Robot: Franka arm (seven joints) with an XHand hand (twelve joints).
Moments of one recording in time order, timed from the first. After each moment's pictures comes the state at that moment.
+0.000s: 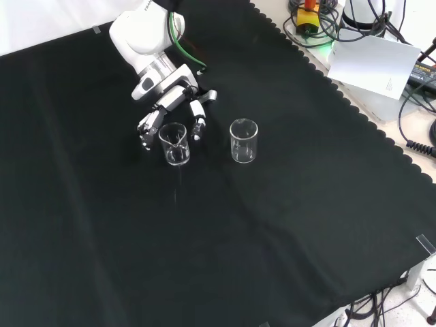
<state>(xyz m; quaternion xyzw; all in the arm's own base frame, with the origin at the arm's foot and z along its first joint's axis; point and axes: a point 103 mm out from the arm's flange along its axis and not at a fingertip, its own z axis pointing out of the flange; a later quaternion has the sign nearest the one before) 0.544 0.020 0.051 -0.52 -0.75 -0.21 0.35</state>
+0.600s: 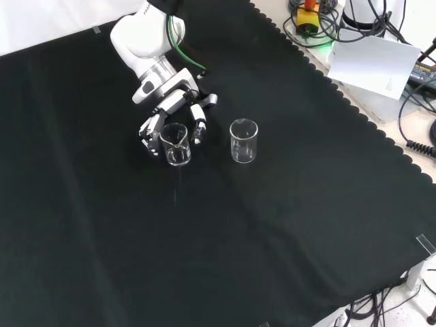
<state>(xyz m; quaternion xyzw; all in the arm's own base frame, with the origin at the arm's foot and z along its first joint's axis) 0.546 0.028 0.044 -0.52 -0.75 -0.22 0.36</state>
